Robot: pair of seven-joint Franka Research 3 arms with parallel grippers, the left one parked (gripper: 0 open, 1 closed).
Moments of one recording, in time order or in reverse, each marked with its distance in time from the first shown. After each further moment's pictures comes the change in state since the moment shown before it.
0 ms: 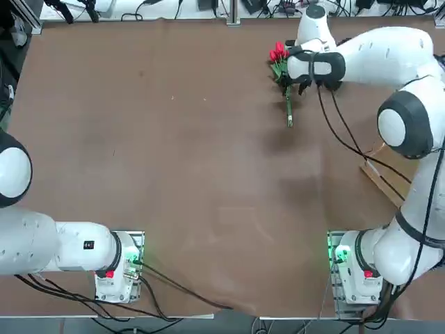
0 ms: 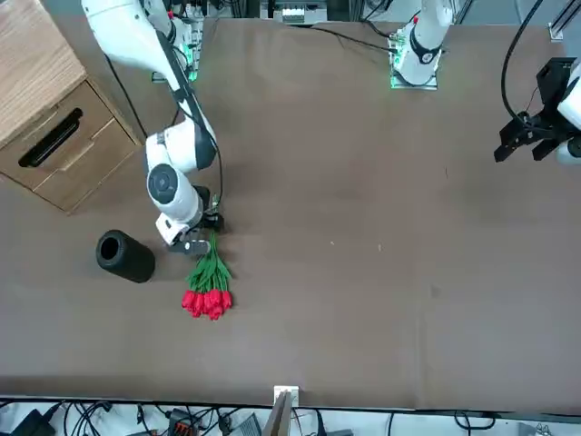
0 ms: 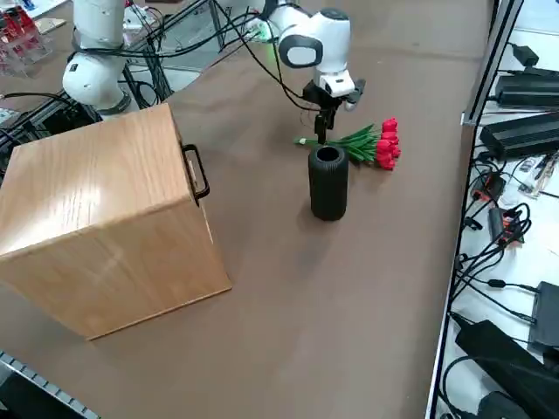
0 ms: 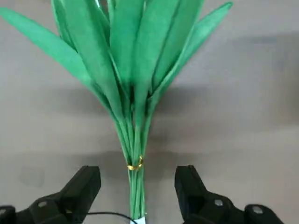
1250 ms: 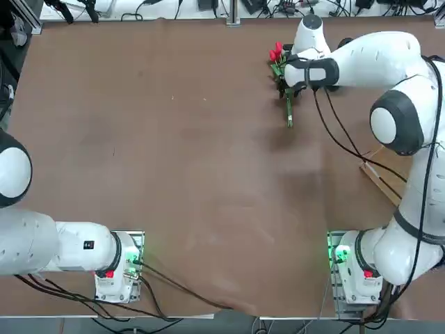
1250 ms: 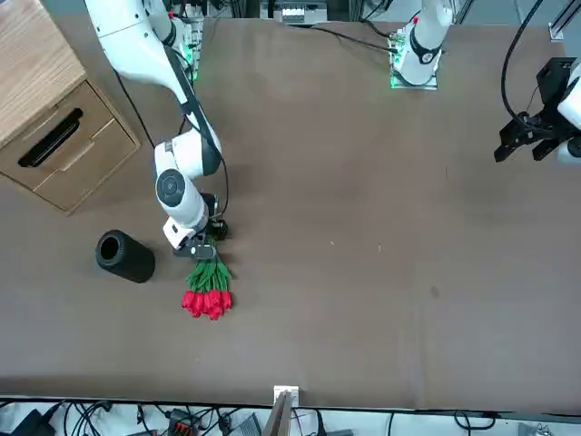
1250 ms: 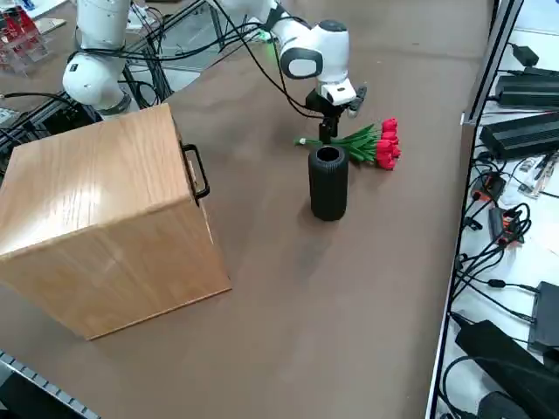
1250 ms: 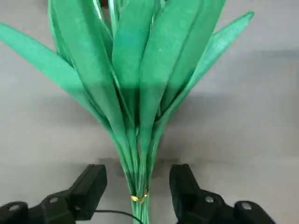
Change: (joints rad) arm -0.002 0.052 0.000 0.003 0.000 0.107 0.000
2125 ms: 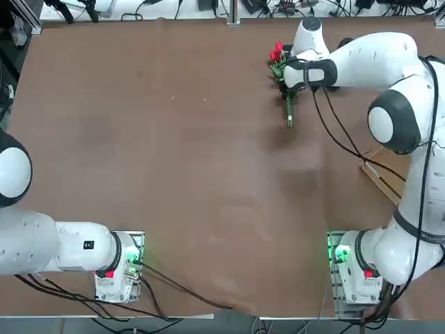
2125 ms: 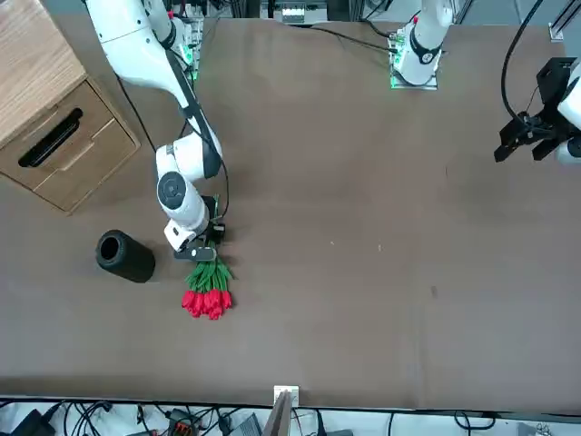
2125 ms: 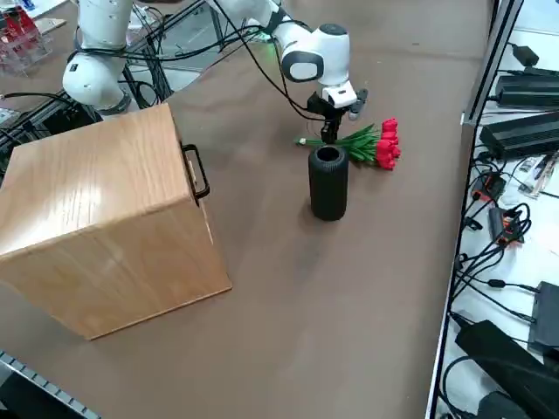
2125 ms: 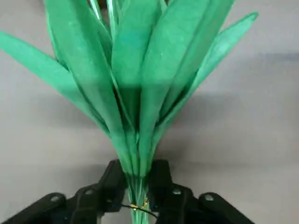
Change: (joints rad) arm 0.000 0.018 0.000 0.011 0.000 0.012 0.000
